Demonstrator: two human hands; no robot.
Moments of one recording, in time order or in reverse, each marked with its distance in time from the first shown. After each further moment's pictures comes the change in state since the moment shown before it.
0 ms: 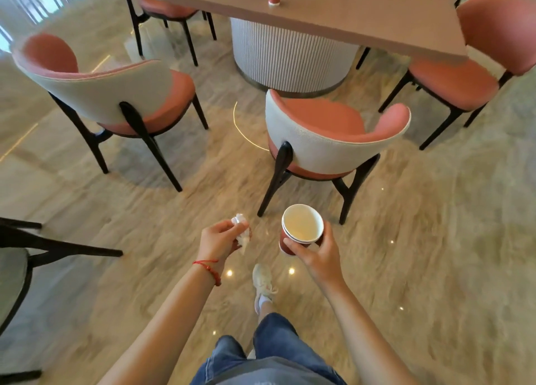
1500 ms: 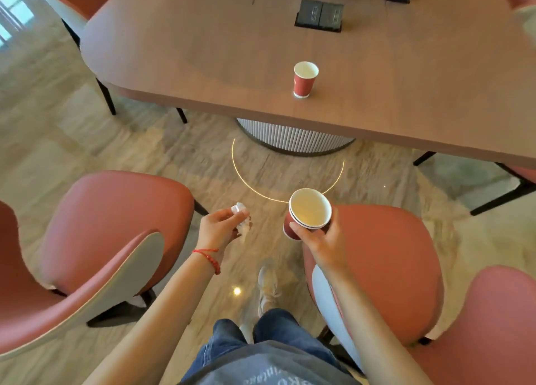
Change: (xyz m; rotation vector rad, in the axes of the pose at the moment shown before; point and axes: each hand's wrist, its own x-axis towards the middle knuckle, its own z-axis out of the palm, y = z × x) left_hand 0.570 0.432 0.083 0.136 -0.068 0.039; right_hand 0.647 -0.184 0.226 0.221 0.118 0.000
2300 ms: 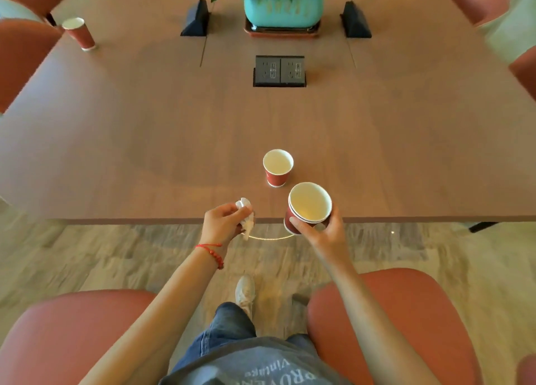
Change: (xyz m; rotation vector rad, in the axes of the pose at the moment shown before) left_hand 0.251 0.190 0.139 0.123 -0.170 0.067; right_hand 0.298 -0.064 0.022 0.039 0.138 -0.022
